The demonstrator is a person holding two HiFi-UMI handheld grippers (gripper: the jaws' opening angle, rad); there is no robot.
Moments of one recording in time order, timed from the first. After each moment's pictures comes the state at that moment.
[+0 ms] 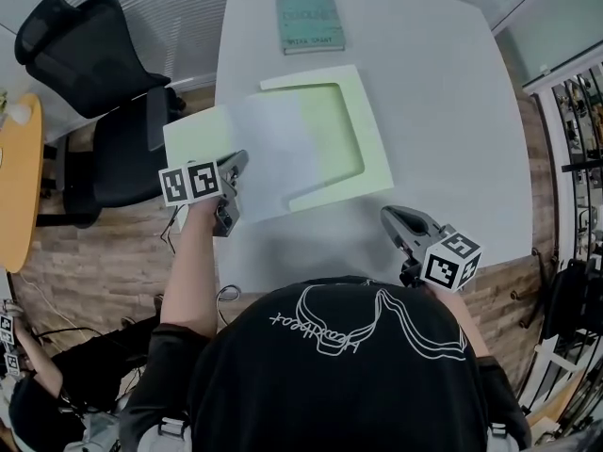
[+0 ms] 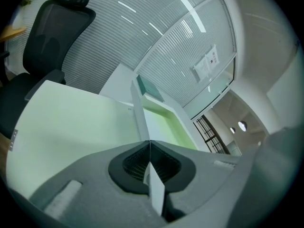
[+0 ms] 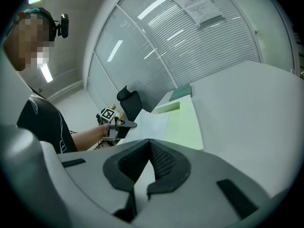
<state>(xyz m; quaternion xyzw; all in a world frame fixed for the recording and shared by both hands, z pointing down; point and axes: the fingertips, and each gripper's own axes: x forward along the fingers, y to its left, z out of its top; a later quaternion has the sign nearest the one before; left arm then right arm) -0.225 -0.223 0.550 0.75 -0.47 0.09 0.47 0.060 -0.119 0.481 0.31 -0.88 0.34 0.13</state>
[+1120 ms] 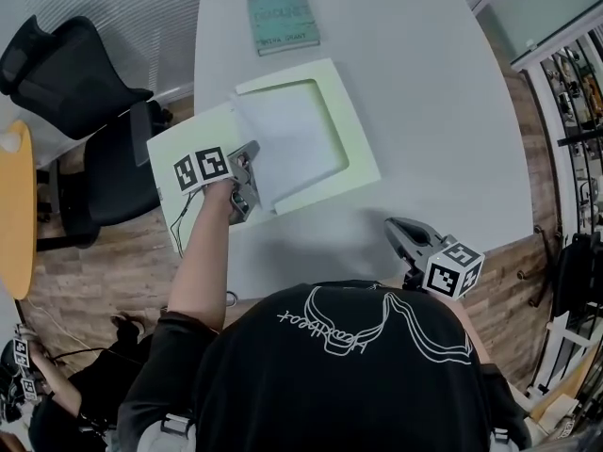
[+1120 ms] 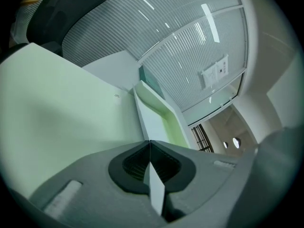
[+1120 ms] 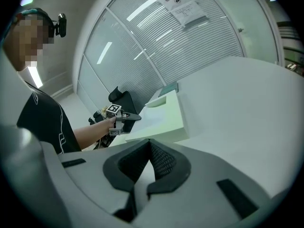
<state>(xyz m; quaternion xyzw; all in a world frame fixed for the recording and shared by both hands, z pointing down) -0.171 -0.263 0.581 0.71 -0.44 0.04 0.54 0.097 -0.086 0.506 0.36 -0.84 0.38 0.13</state>
